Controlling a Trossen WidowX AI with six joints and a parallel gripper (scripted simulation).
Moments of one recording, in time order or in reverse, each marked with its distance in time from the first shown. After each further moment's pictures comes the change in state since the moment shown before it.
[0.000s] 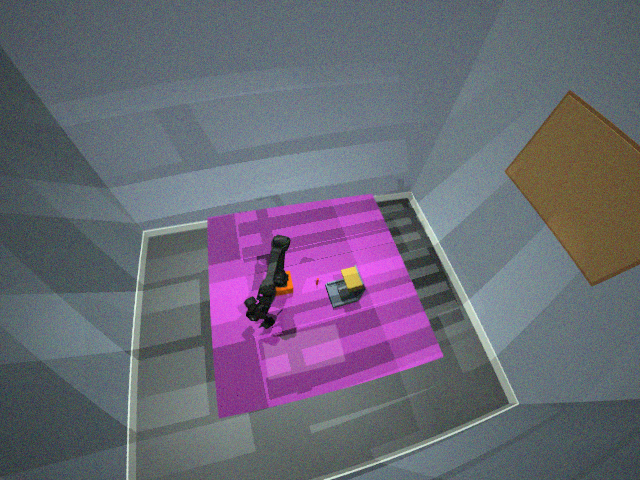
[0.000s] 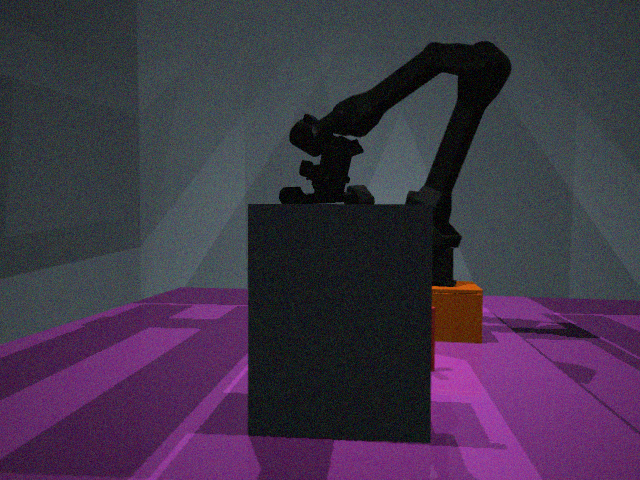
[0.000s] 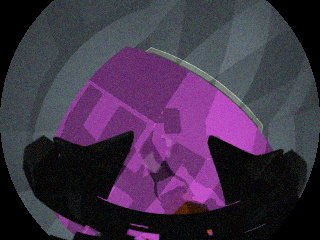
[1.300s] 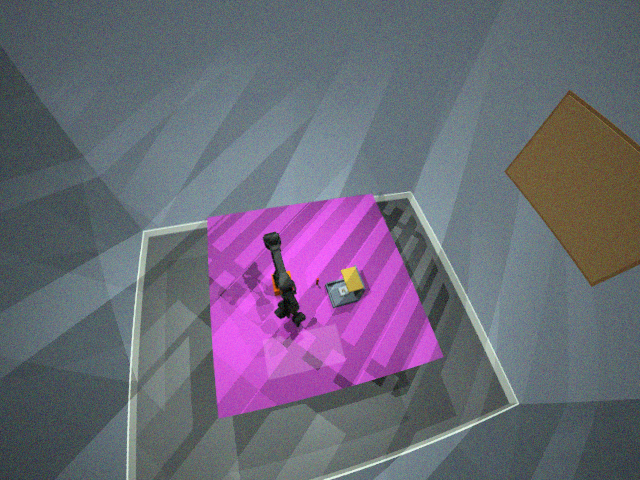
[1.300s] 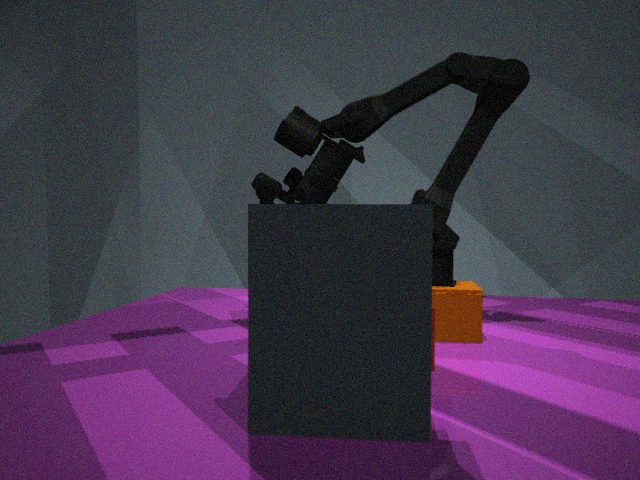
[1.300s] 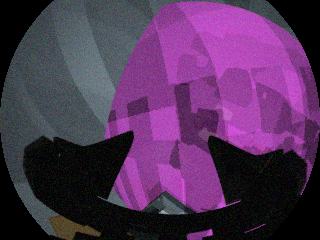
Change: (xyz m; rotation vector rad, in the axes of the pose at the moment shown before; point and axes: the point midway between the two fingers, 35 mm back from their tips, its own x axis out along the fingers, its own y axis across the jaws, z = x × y) arm -0.065 0.126 -0.129 0.272 0.330 0.495
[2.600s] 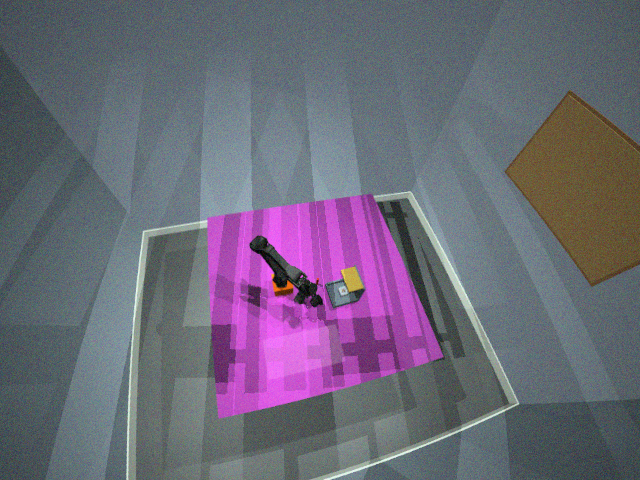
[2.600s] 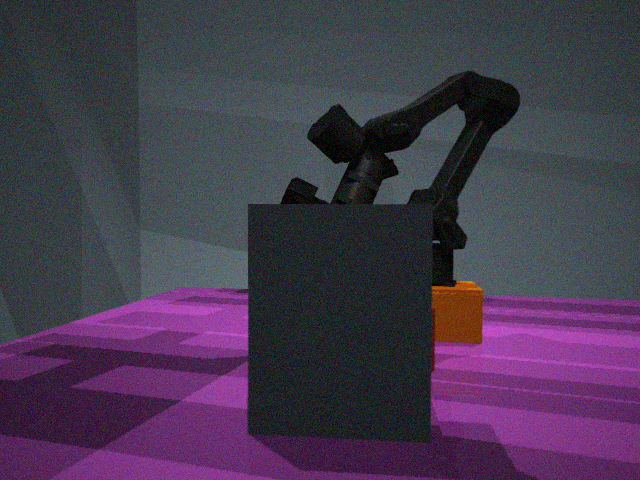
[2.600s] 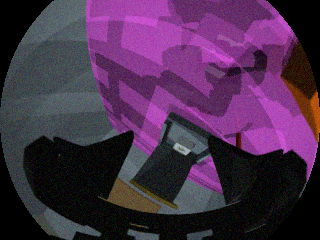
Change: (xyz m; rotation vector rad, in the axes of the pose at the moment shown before) arm -0.037 -0.018 -0.177 0.262 0.598 -0.016
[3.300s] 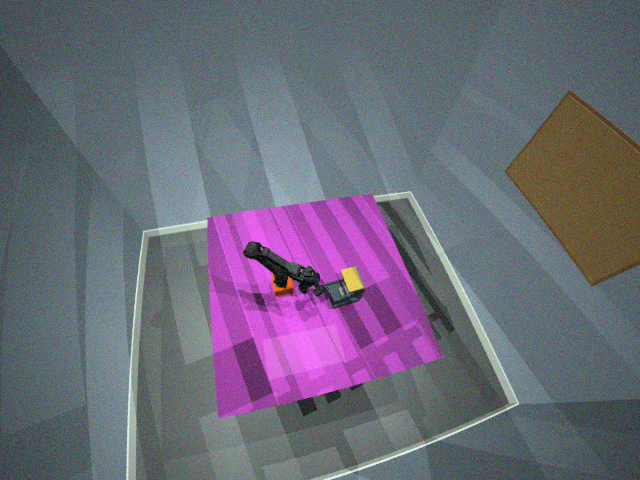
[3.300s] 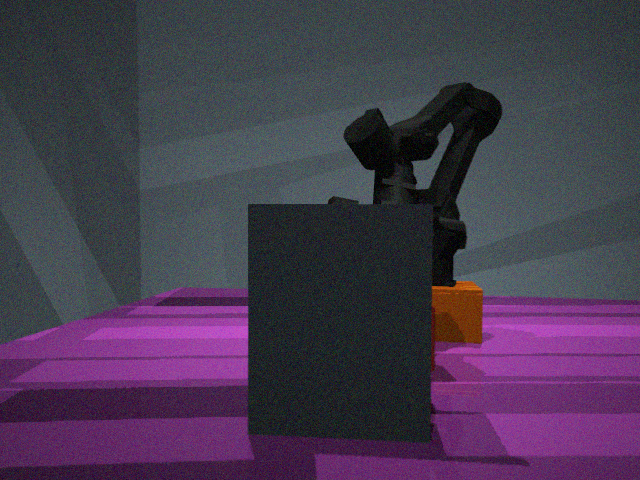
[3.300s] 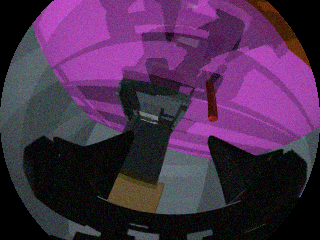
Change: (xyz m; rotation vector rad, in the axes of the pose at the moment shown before) arm 0.001 -0.070 -0.062 0.160 0.238 -0.232
